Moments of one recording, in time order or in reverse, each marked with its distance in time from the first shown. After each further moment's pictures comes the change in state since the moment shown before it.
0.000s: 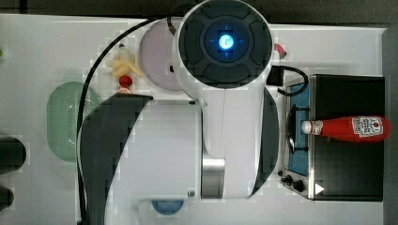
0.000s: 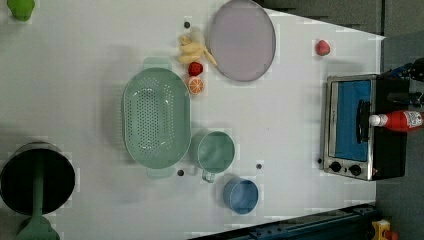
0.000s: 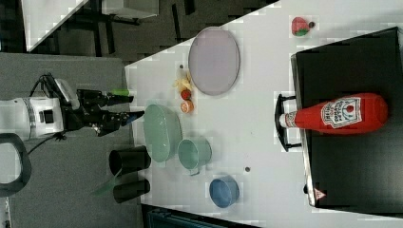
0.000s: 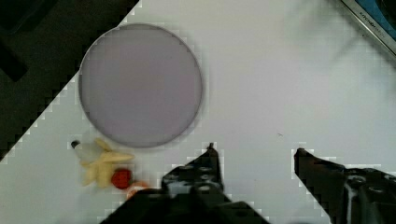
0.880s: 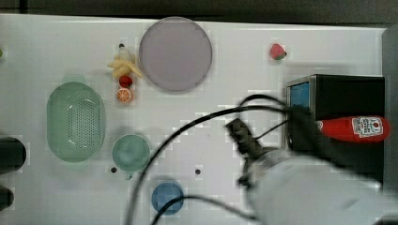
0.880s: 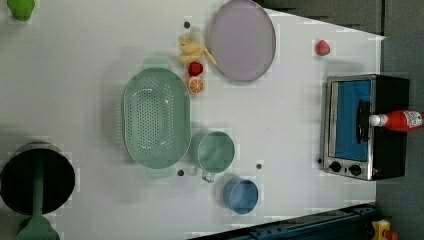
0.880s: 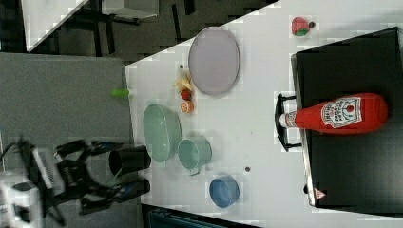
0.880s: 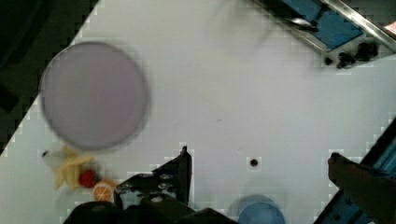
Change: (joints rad) arm -0.034 -0.346 -0.130 -0.179 -0.020 -0.121 0.027
